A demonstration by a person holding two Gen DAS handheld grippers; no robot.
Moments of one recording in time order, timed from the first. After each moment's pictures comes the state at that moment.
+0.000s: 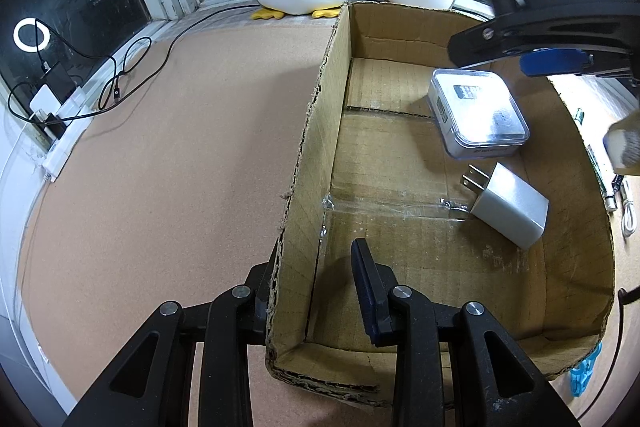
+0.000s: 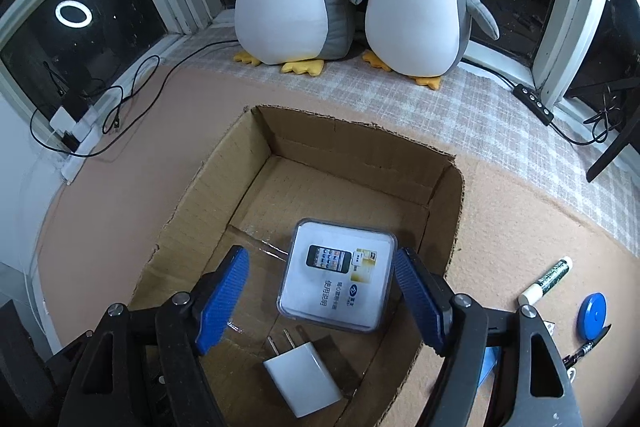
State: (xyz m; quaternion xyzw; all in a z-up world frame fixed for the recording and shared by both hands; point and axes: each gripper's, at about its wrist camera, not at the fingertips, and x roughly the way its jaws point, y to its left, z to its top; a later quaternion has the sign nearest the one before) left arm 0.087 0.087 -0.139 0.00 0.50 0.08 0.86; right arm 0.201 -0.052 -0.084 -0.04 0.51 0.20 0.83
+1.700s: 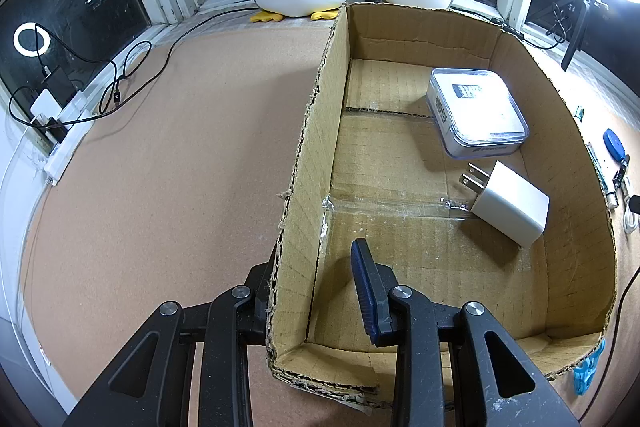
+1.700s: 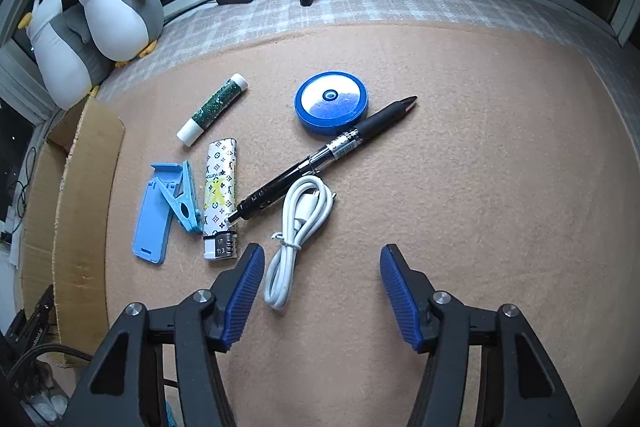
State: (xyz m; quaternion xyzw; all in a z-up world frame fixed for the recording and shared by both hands) left arm 0.084 0.082 -0.139 0.00 0.50 0.08 0.86; right arm 0.125 -0.308 -0.134 0.11 0.57 -0.03 0.82
